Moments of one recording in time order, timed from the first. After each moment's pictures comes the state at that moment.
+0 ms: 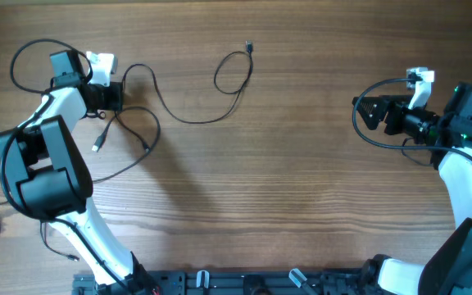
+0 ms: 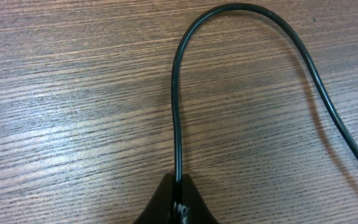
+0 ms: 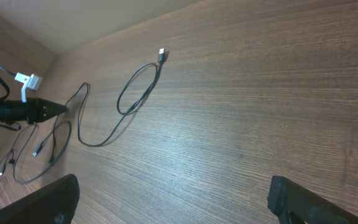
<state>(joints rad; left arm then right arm) 0.28 2.12 1.35 -0.32 0.31 0.33 -0.38 1.48 0.86 -0.23 -0.91 -0.09</state>
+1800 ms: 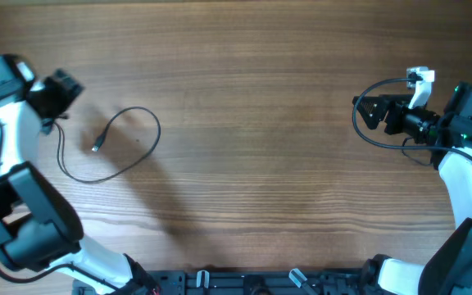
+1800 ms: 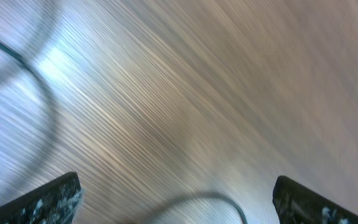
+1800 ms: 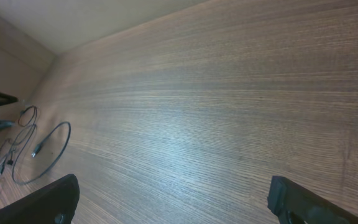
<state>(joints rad) 0.44 1.83 1.33 -0.55 0.18 -0.42 -0.38 1.48 0.86 -0.22 -0.91 -0.09</state>
